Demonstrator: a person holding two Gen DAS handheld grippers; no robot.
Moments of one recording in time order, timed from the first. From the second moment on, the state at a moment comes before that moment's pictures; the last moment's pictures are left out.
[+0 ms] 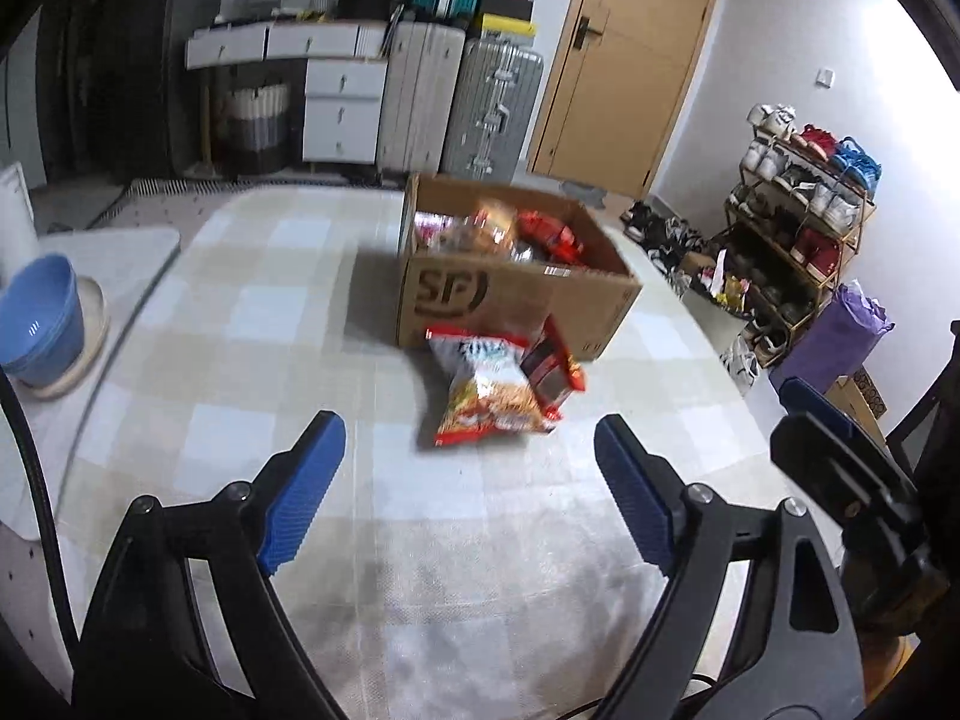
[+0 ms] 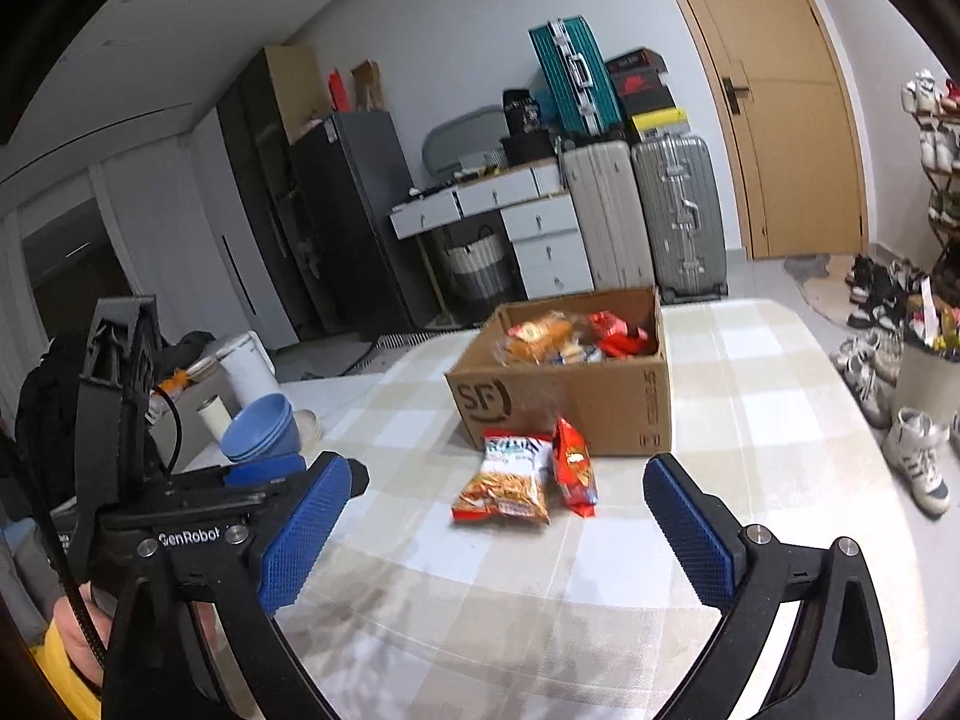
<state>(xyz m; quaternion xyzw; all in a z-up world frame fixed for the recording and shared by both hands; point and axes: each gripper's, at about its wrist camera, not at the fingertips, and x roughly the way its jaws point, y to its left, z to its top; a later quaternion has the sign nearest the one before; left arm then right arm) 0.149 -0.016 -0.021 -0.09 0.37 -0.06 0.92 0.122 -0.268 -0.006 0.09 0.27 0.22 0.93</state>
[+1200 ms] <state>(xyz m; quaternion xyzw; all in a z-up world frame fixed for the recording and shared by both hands) 0.276 0.014 -0.144 -0.12 0.46 -0.01 0.88 0.292 -0.238 -0.140 0.09 0.43 0.22 0.87</state>
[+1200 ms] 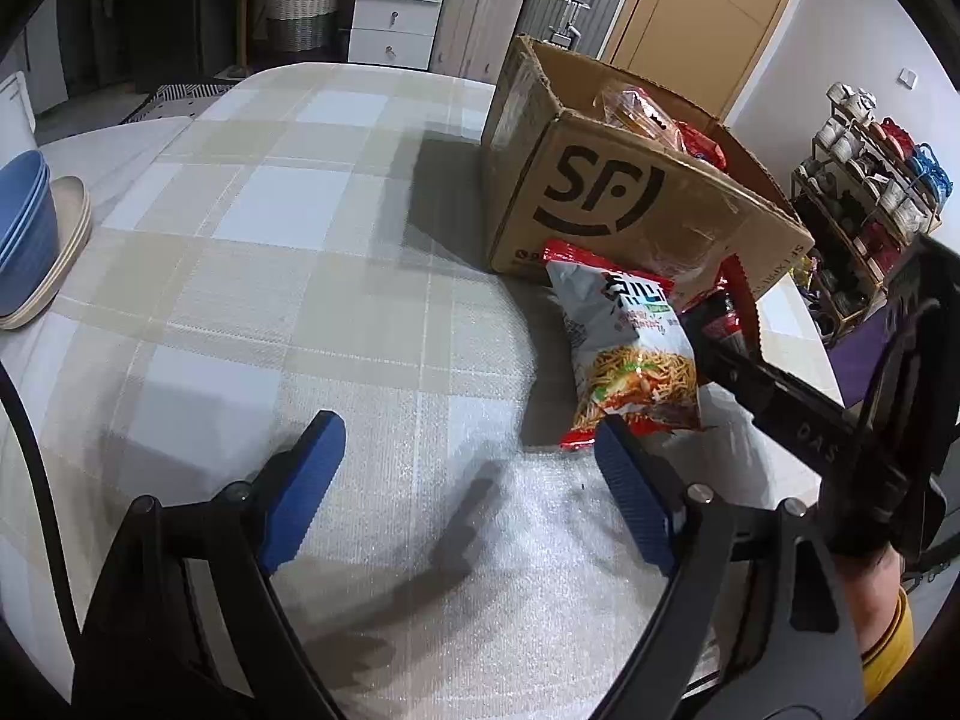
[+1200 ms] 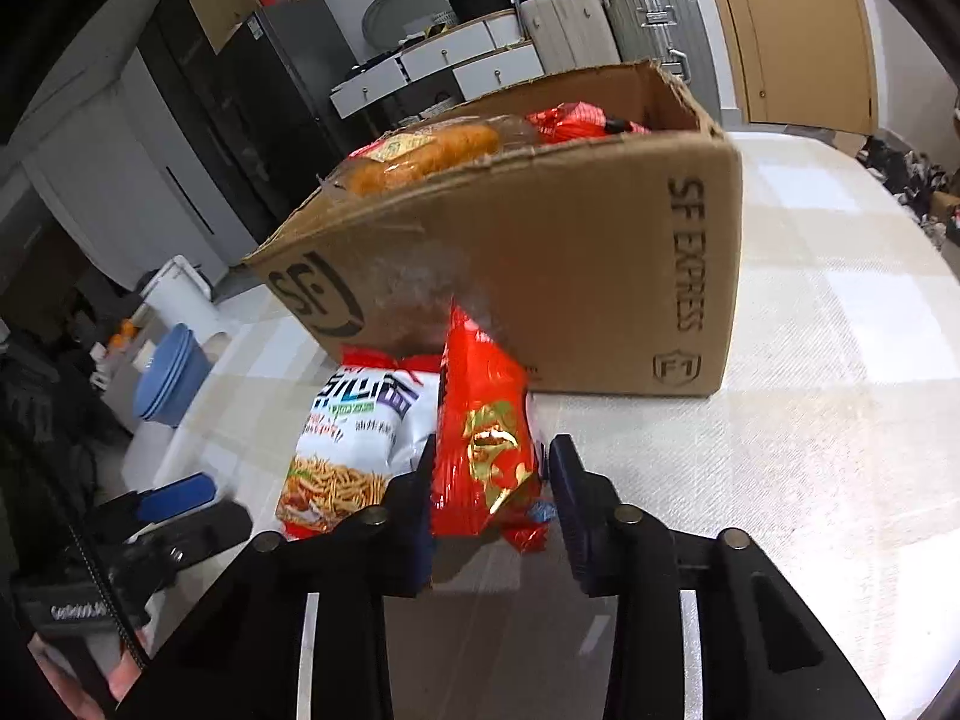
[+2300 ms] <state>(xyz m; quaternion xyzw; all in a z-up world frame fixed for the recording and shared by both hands) 0.361 -0.071 -0.147 -0.04 0.50 -0.06 0.86 0.245 -0.309 -0.132 0.21 0.36 0.24 0.88</state>
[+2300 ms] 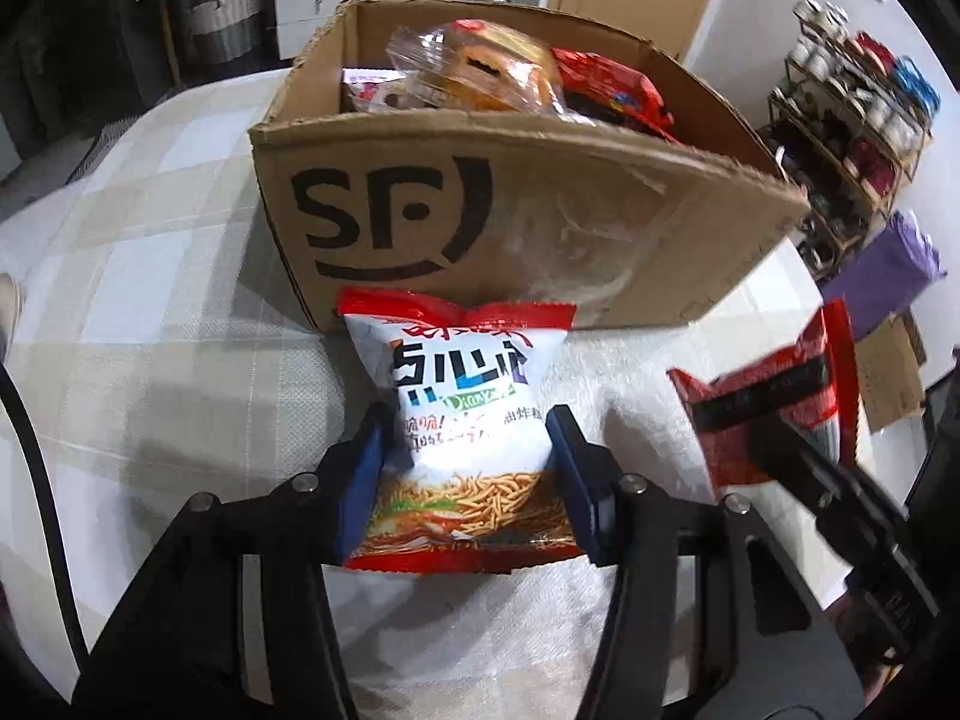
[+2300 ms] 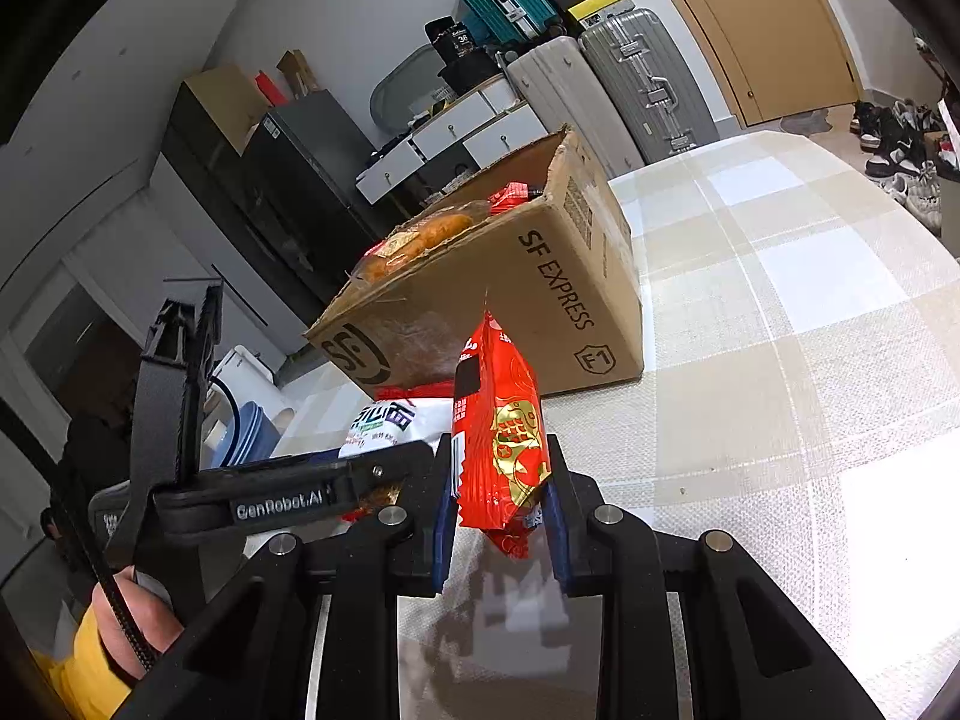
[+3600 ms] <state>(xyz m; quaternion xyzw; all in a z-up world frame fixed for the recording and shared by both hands) 0.128 -0.025 -0.029 -0.10 0.37 -0.13 0.91 0.098 -0.280 -0.013 0.13 0.28 0.28 0.91</state>
